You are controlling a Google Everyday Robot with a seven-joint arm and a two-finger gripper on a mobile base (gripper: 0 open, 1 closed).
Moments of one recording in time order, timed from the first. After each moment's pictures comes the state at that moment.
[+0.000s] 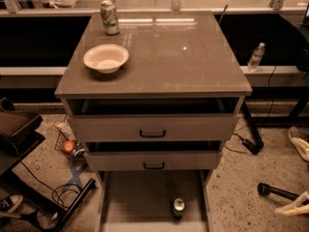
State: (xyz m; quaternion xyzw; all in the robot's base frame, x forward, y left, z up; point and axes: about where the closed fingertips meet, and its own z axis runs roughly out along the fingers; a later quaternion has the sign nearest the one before) arm 0.390 -0.344 0.715 -0.53 0.67 0.10 0.52
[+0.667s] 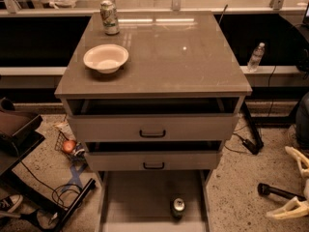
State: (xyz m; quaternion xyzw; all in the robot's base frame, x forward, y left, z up) arm 0.393 -0.340 0.679 -0.50 0.68 0.12 0.52
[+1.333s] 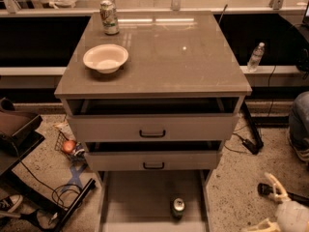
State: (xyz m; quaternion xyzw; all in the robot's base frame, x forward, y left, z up) arm 0.387 -0.320 0.553 -0.45 0.68 0.15 0.56
